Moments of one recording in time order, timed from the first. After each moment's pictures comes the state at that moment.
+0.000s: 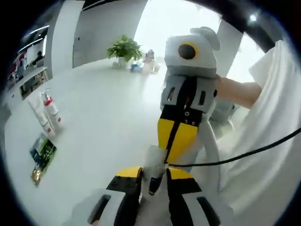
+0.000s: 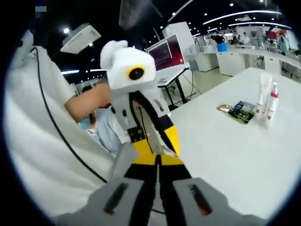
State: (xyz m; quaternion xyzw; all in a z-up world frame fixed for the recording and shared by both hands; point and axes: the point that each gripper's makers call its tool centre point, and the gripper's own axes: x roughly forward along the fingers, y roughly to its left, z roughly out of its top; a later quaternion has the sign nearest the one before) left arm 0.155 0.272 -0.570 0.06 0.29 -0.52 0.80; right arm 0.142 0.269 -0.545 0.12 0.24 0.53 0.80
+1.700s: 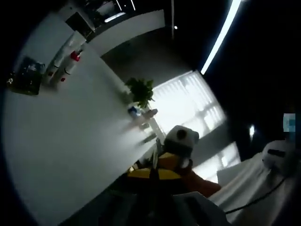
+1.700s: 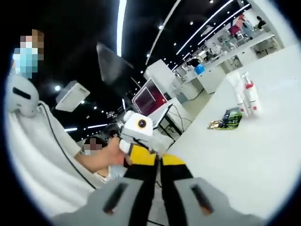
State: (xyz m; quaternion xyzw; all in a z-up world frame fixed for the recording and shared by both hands) left arm 0.072 0.269 -0.582 0.15 0.33 -0.64 0.67; right arm 0.060 0.272 -0.564 -0.10 0.28 0.66 0.69
